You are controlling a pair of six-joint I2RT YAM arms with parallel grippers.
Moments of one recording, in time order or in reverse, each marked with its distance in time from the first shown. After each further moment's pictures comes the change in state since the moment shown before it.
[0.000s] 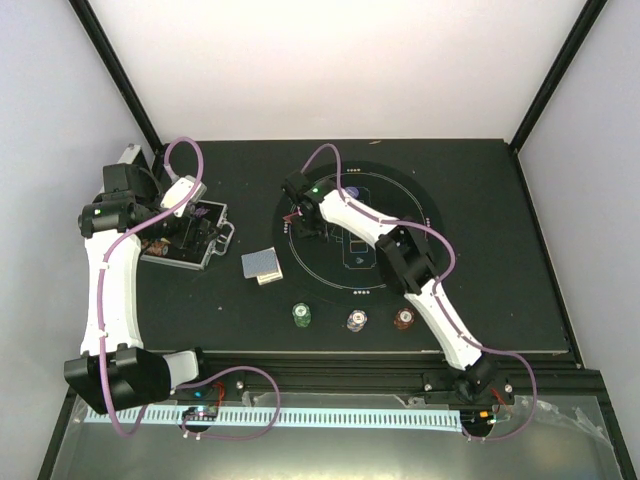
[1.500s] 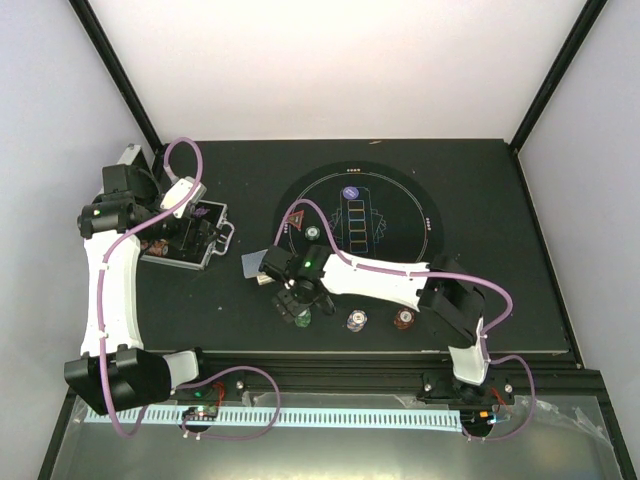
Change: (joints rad) left arm 0.005 -0.003 0.000 -0.018 0.010 0.002; right arm 0.404 -0.599 -0.734 0.097 -0.005 0.110
